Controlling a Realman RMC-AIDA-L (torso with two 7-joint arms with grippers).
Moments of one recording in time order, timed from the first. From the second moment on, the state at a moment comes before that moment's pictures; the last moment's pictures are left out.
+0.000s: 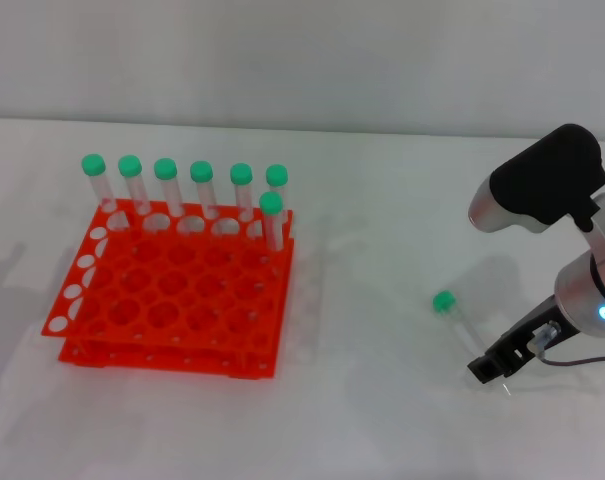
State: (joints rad) left arm -0.39 -2.07 2.68 -0.21 -1.19 1.59 -0.77; right arm 0.60 2.02 -1.72 -1.37 0.55 1.39 -0.22
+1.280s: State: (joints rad) left arm -0.39 -2.07 2.69 -0.20 -1.18 1.59 -0.77; right arm 0.68 2.02 -1.78 -1.25 0.51 1.38 -0.22
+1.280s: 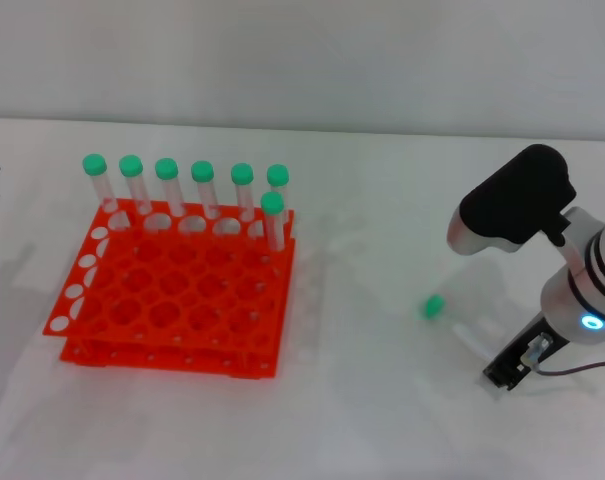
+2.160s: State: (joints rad) left arm -0.55 -2.00 2.85 -0.30 -0.84 1.75 -1.19; right arm 0.40 2.01 -1.61 -1.55 0.66 1.01 -0.54
